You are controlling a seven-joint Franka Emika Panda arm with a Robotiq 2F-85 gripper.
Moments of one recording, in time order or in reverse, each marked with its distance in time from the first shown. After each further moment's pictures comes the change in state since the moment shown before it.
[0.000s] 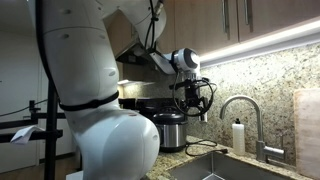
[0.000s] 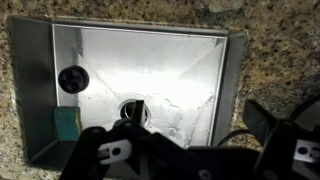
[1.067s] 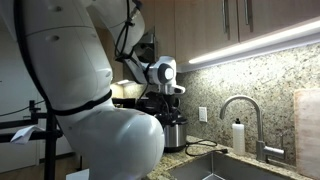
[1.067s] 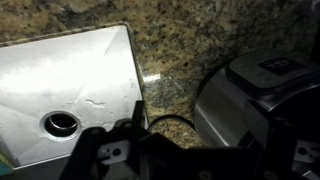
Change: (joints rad) arm 0.180 -0.145 0.101 -0.279 0.314 0.478 0.318
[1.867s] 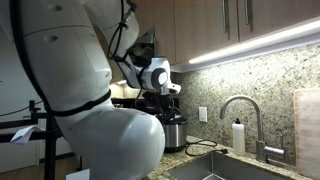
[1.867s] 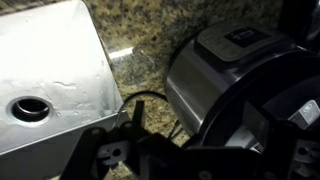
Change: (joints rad) arm 0.021 -0.014 0.054 -0.059 0.050 0.269 0.064
